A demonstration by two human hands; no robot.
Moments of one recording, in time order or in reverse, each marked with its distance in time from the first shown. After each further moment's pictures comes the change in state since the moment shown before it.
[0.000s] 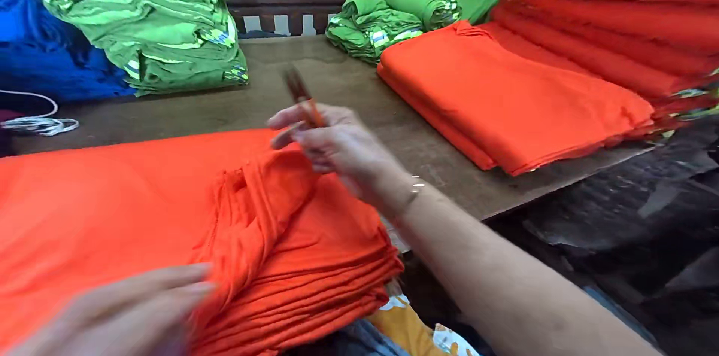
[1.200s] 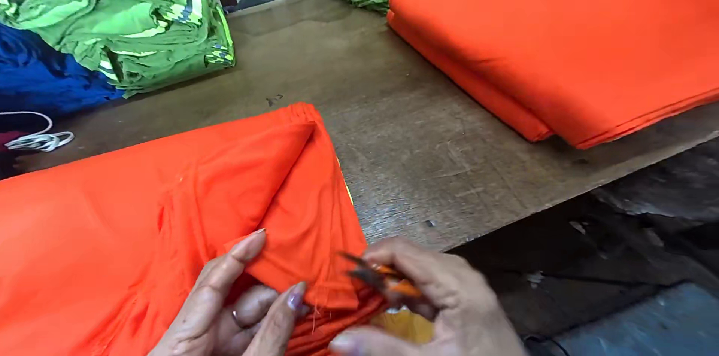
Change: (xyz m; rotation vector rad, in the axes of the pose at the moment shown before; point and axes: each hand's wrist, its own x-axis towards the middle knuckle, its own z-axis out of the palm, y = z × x) left_hand 0.051 0.016 0.151 -0.560 0.421 -0.380; right_hand -0.158 0.079 -0.038 -0.209 0.248 -0.200
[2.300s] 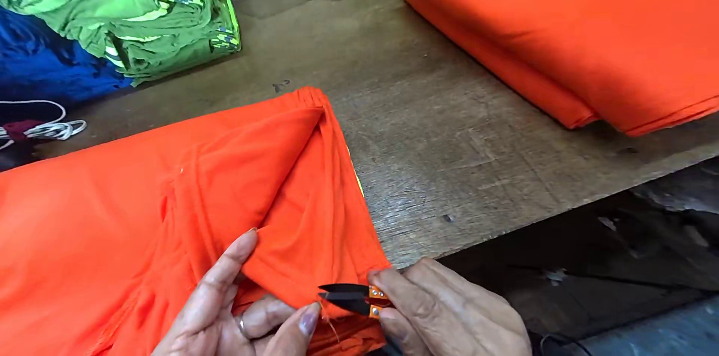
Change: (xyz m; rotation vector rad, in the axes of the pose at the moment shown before) left_hand -0.009 0.008 -0.001 -0.074 0.011 -0.166; right_hand -0.019 0.015 0.012 -0.533 0.118 -0.289
